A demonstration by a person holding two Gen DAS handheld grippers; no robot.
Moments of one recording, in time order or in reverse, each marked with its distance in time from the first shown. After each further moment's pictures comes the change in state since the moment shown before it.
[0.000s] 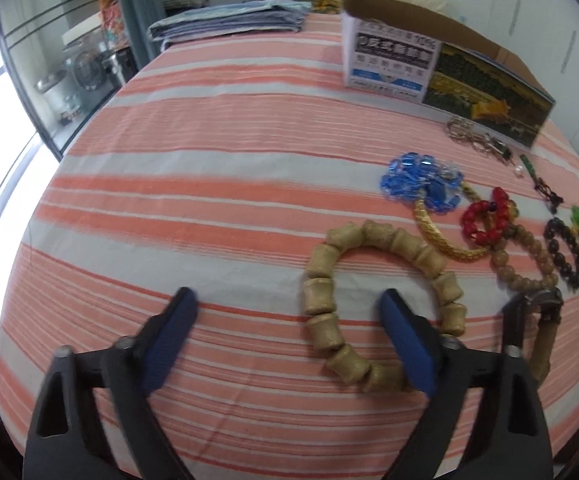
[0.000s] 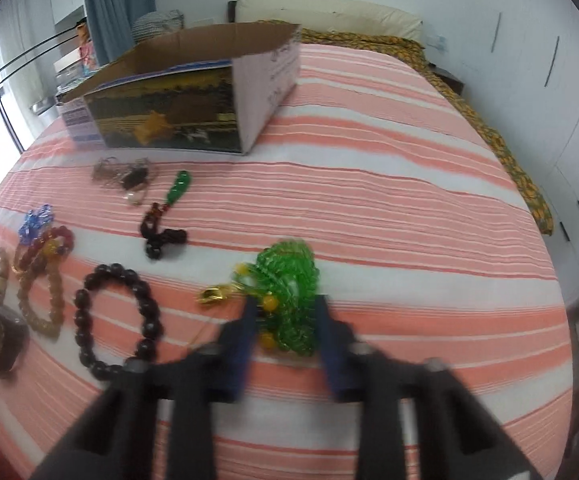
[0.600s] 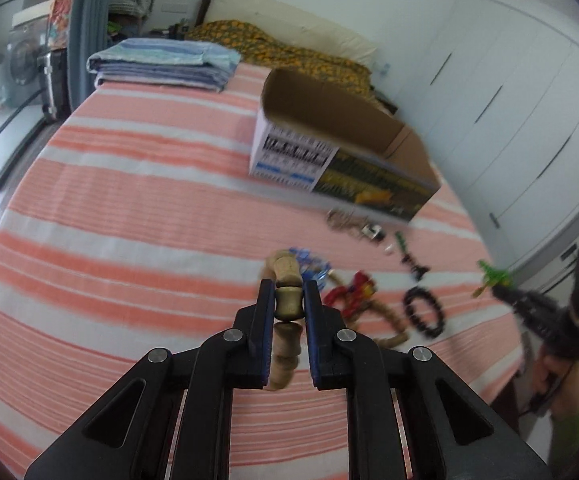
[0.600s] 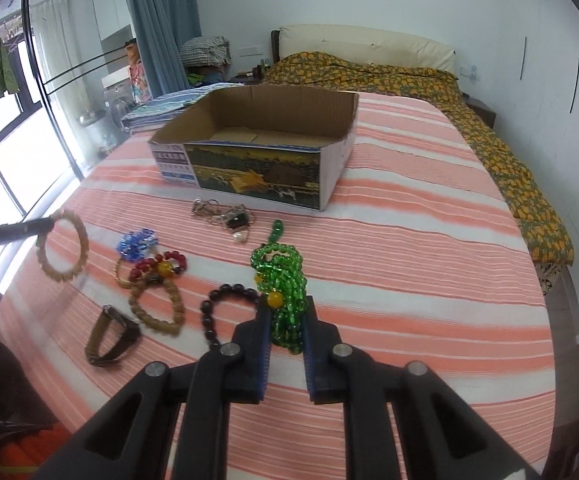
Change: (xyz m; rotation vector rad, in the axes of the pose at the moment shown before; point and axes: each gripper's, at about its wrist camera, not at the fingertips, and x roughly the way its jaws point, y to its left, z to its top) left arm -0.072 0.023 0.061 -0.072 -0.099 -0.426; right arm -0.084 0.034 0.003 -0.045 -0.118 0.122
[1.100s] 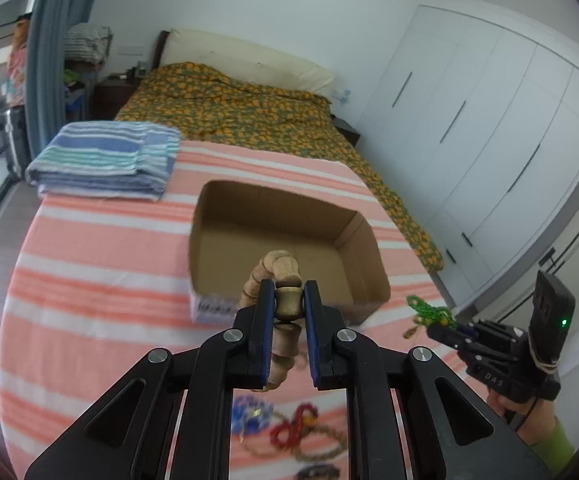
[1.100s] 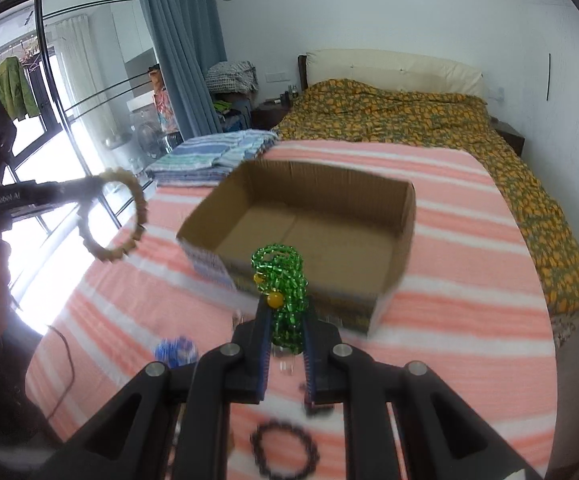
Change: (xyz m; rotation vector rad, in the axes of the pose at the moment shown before) left arm 0.015 -0.064 0.158 0.108 -0.077 -0.087; right arm 0.025 0.027 0.143 -0.010 -0.090 0.097
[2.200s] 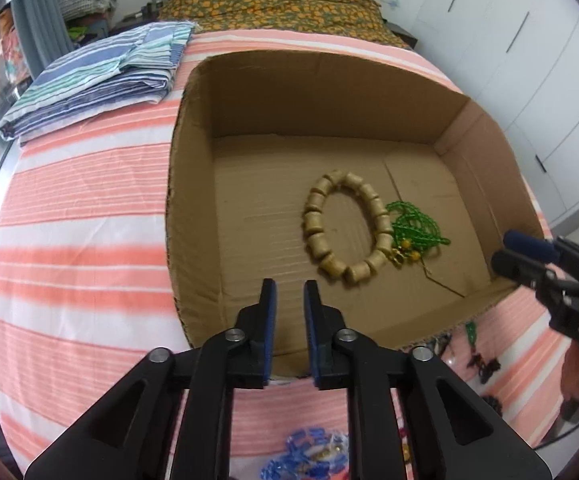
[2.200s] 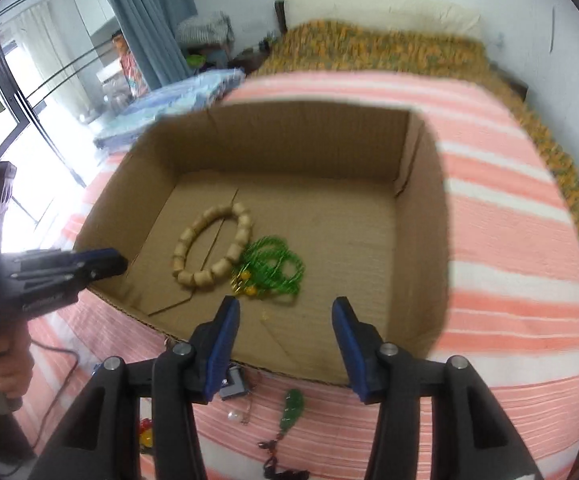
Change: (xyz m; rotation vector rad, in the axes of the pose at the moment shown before) left arm 0.157 0.031 -0.047 0.049 0.323 0.243; right arm 0.097 -0.046 -0.023 0.056 0.095 -0.042
